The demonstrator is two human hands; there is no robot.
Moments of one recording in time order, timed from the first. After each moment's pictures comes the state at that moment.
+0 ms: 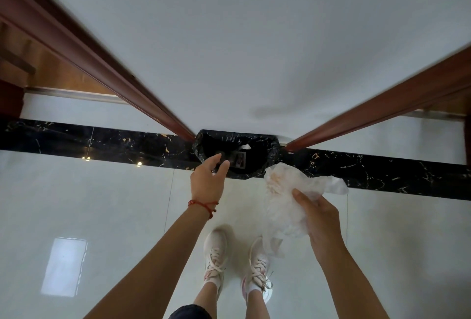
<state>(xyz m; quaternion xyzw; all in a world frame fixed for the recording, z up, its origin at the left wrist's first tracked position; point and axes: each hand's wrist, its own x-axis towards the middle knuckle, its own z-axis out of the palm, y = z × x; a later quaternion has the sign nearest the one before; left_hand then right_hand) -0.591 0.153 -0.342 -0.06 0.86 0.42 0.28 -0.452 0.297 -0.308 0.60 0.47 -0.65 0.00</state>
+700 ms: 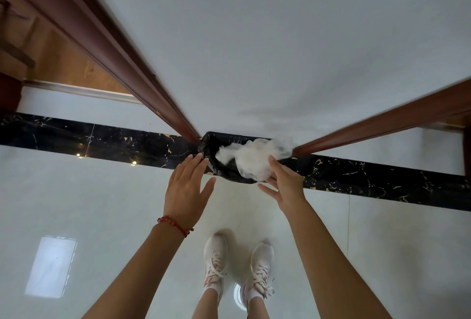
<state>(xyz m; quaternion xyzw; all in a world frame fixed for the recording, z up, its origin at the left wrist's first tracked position) -0.608 0.079 -0.349 0.24 0.94 0.19 0.16 -0.544 0.271 -0.362 0.60 0.39 -0.70 0.04</state>
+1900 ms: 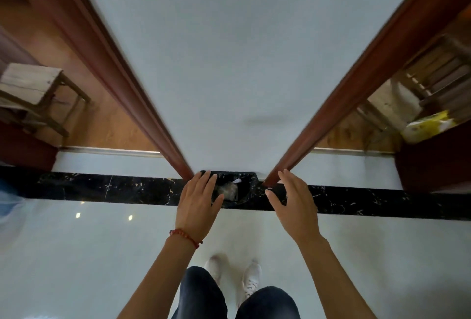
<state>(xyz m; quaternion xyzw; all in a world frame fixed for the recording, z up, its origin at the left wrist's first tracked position) -0.542 0.102 -0.121 0.31 0.93 0.17 0.11 -0.428 0.283 -0.114 0.29 0.91 -0.29 -0.05</state>
